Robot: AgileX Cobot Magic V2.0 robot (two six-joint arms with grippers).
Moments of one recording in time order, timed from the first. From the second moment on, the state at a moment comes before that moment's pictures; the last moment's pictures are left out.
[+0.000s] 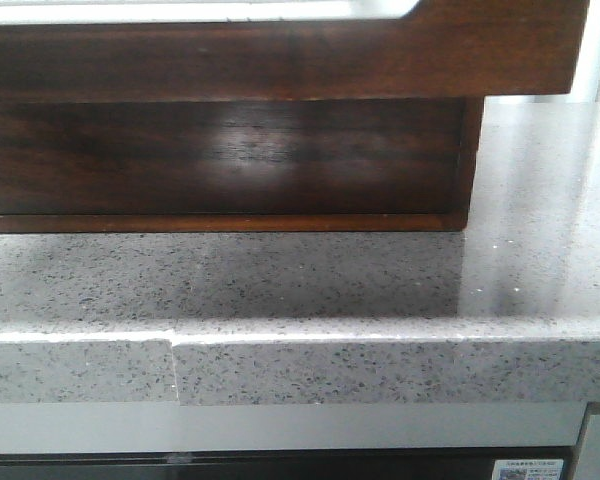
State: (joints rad) left arm -0.29 0.46 -0.79 -0.15 0.87 0.27; right arm -0.38 1.87 -1.54 0.06 1.19 -0.24
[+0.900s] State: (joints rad) left arm -0.29 0.46 -0.79 -0.15 0.87 0.27; right arm -0.38 1.86 -1.55 0.06 1.22 -0.27
